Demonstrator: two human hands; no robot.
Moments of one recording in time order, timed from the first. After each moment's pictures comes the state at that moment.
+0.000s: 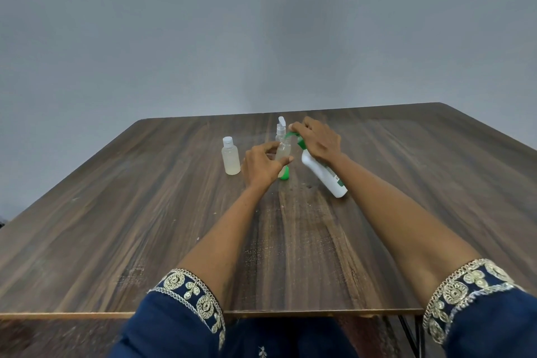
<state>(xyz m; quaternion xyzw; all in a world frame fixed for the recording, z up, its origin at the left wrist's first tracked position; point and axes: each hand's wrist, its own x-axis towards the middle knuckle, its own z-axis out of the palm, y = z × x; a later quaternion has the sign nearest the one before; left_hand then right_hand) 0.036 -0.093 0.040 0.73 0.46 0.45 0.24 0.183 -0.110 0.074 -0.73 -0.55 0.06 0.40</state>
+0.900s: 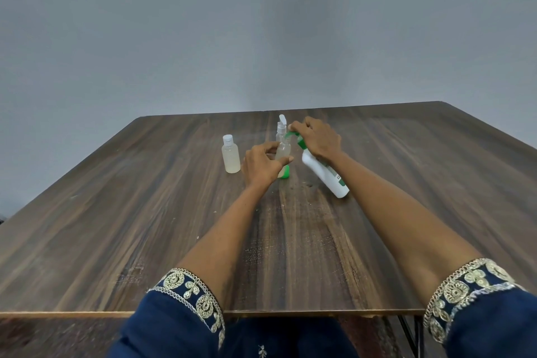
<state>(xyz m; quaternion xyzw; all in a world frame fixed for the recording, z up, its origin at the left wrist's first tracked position) 0.035 -0.092 0.037 0.73 0.46 0.44 0.25 0.183 -0.105 0.070 -0.73 -0.54 0.08 0.41</state>
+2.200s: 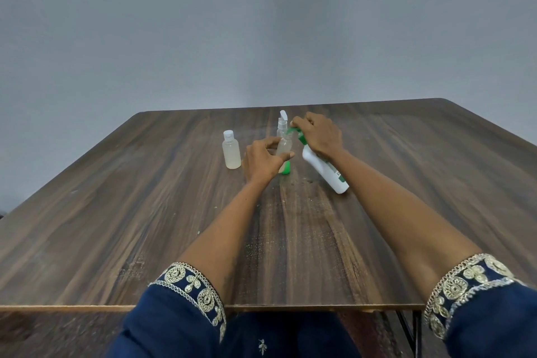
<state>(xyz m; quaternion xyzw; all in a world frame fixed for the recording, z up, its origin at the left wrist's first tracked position) 0.035 -0.091 0.037 0.73 0.46 0.44 0.25 0.180 -0.105 0.070 -0.73 -0.53 0.06 0.42</state>
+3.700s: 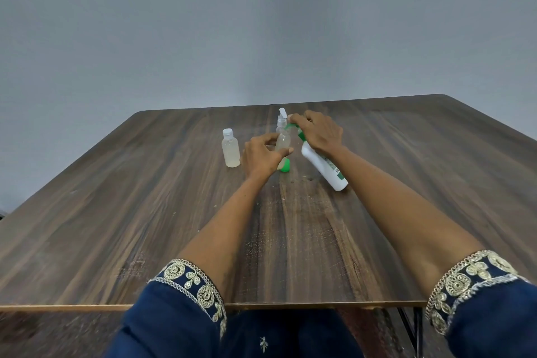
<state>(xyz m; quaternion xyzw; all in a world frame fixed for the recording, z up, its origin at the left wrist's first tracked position) 0.035 -0.091 0.042 0.72 0.46 0.45 0.25 0.179 -0.108 0.074 -0.74 -0.53 0.06 0.40</state>
